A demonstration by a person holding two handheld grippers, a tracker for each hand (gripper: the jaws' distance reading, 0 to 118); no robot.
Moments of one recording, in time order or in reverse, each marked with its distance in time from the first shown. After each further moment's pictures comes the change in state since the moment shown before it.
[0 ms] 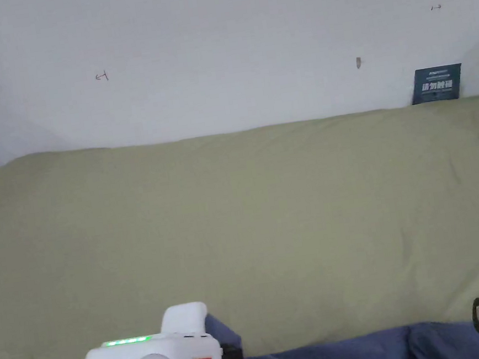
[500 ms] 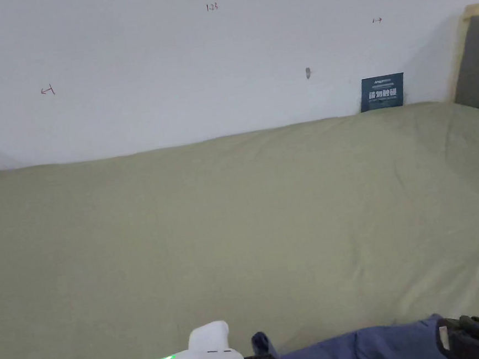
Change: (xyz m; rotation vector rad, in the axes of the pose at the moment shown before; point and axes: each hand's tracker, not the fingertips) left arm 0.042 -0.006 -0.046 -0.009 -0.157 0.104; right arm 0.028 -0.010 0.009 -0.011 0.013 -0.036
